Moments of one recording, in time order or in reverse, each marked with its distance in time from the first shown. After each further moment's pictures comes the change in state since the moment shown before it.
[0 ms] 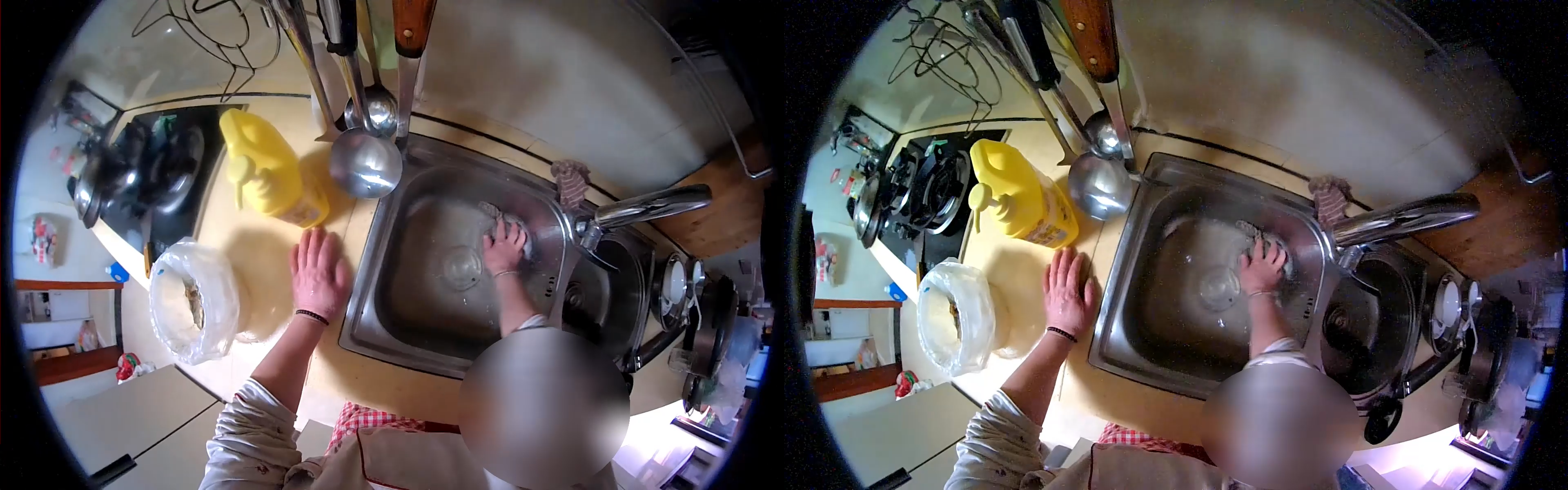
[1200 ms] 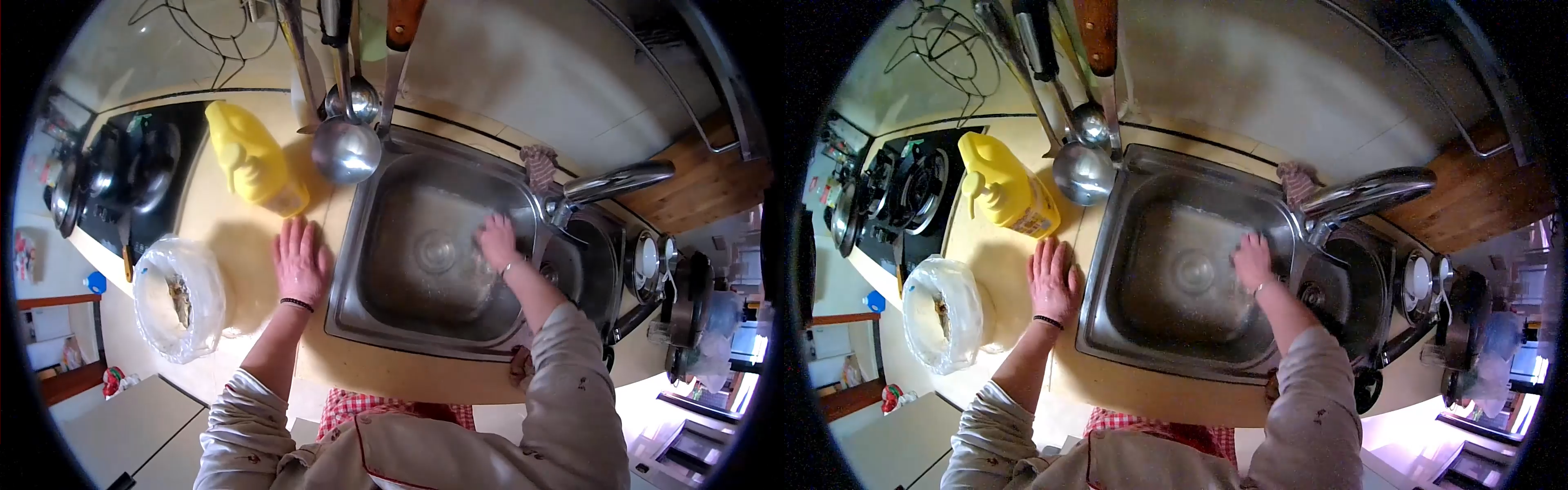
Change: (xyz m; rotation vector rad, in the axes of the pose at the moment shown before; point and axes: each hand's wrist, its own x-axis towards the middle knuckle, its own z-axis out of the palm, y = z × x) left_hand 0.001 -0.004 0.001 0.016 0.007 0.026; right_hand 0.022 0.036 -0.088 -0.175 -0.469 -0.572
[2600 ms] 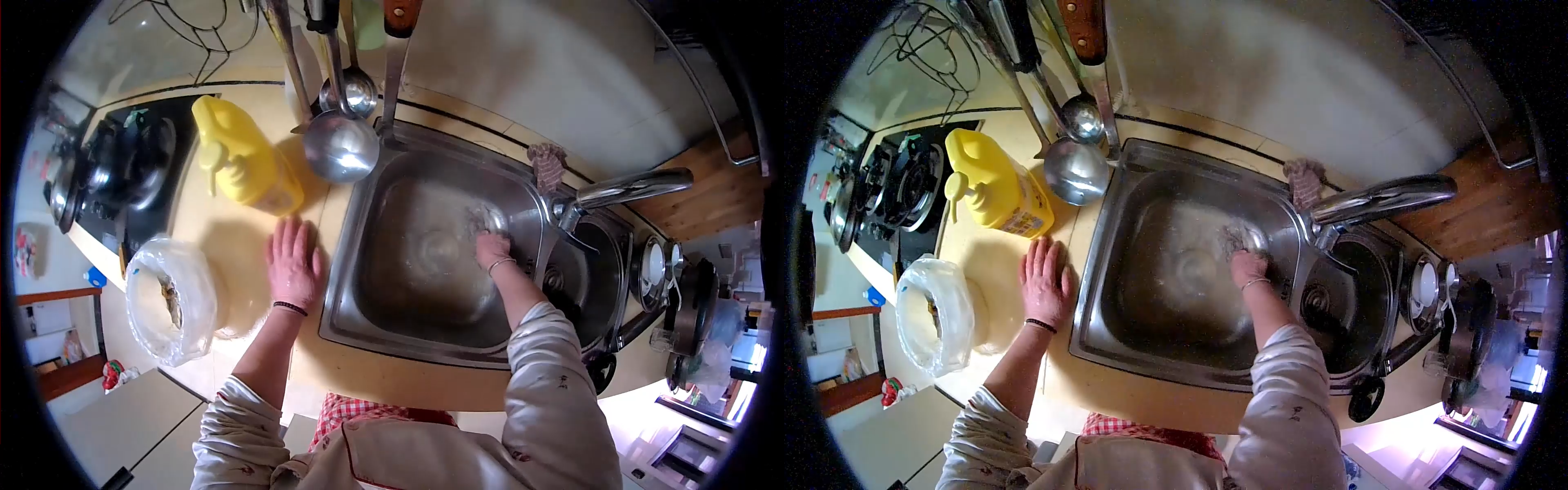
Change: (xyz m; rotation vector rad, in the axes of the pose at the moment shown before) left_hand 0.001 -0.002 0.002 0.021 0.027 0.023; right_hand 0.033 -0.007 0.079 0.235 -0.605 0.513
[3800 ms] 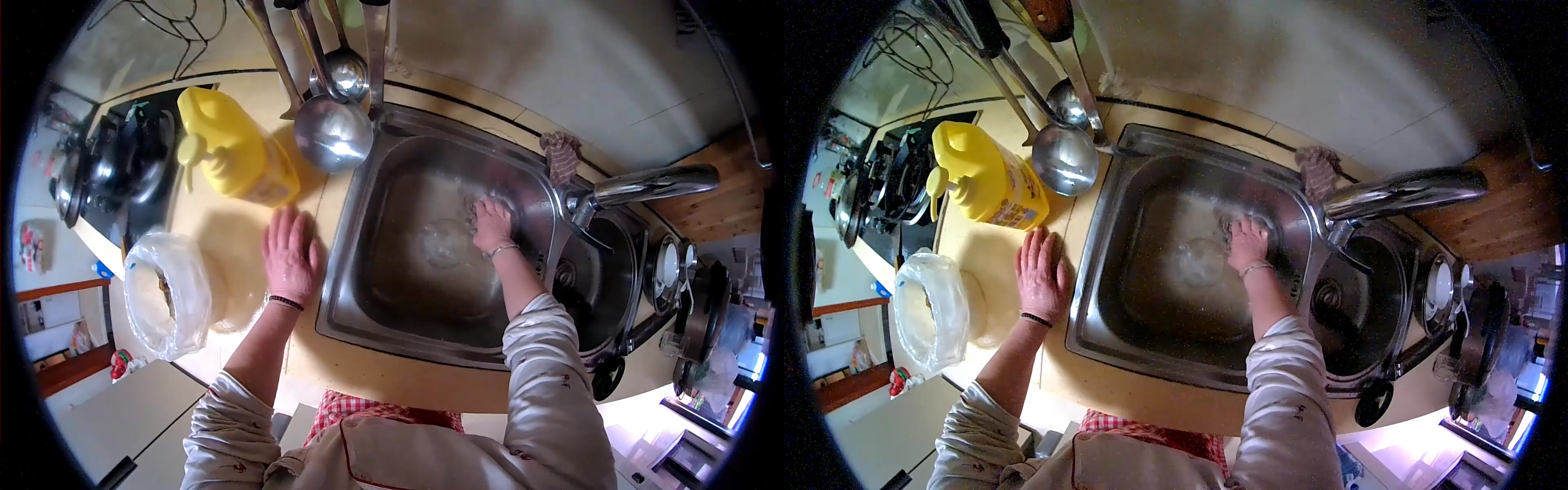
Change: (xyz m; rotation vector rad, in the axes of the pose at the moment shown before) left_hand 0.002 0.004 -0.002 -0.007 0.008 0.012; right_hand -0.014 -0.014 -0.029 0.014 0.237 -0.355
